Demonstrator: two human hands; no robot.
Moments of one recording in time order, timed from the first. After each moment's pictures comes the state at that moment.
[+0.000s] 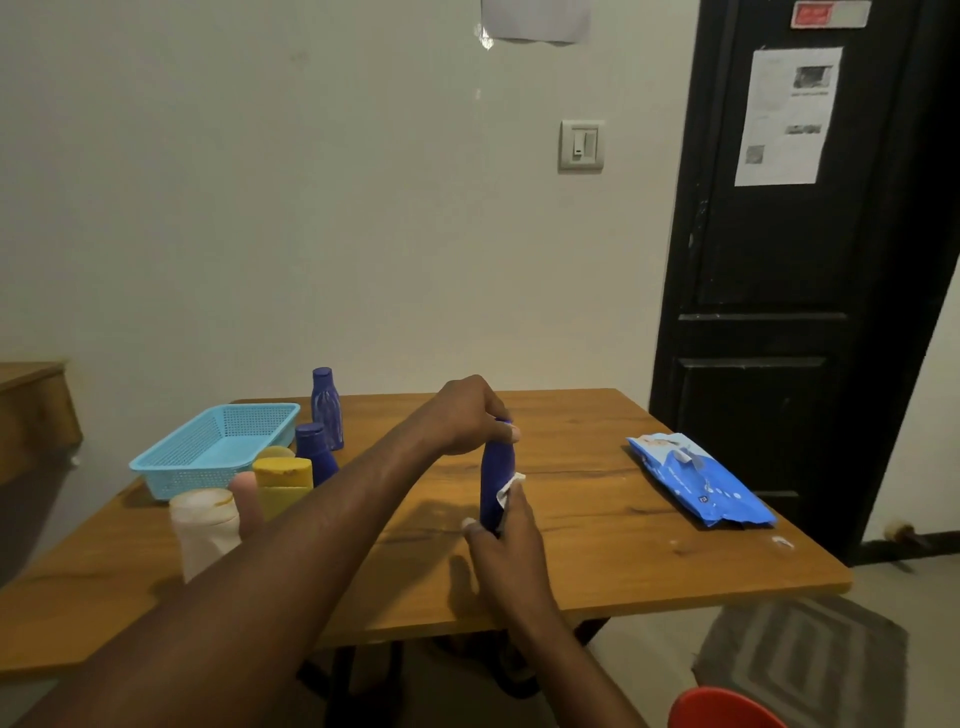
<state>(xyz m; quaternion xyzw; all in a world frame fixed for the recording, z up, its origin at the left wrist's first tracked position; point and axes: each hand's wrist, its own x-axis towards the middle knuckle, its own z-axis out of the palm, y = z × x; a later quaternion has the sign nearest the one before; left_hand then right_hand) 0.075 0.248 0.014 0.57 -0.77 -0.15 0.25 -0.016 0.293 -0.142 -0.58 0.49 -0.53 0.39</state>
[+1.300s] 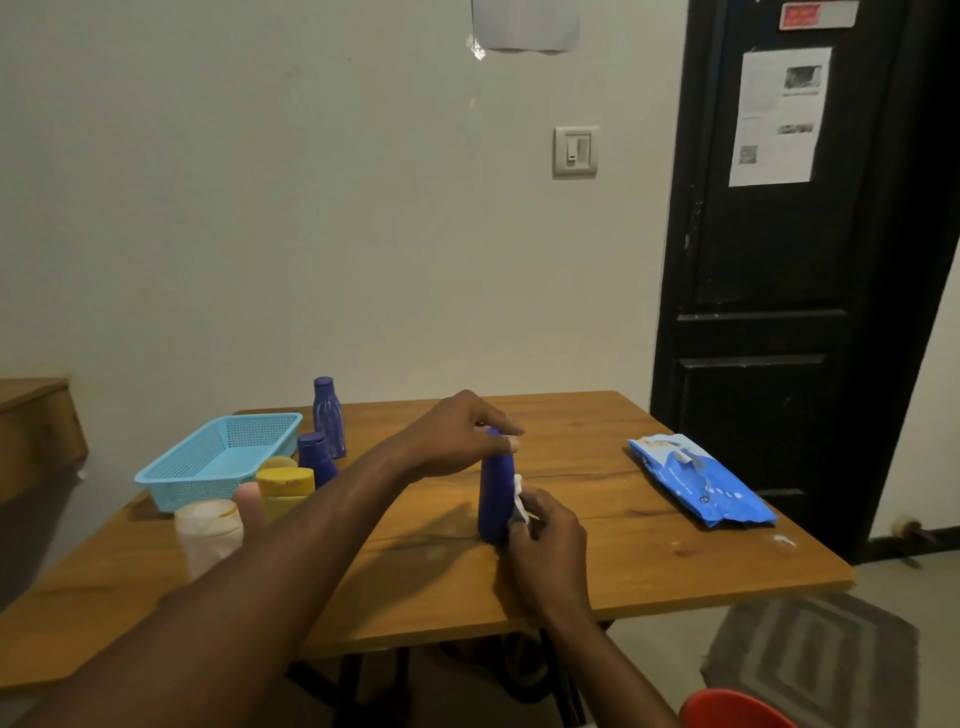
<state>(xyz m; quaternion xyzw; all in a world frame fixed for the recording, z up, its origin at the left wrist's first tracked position) 0.086 0.261 0.007 0.51 -0.80 -0.18 0.26 -0.052 0.298 -0.131 -0.59 0.49 -0.57 0.29</state>
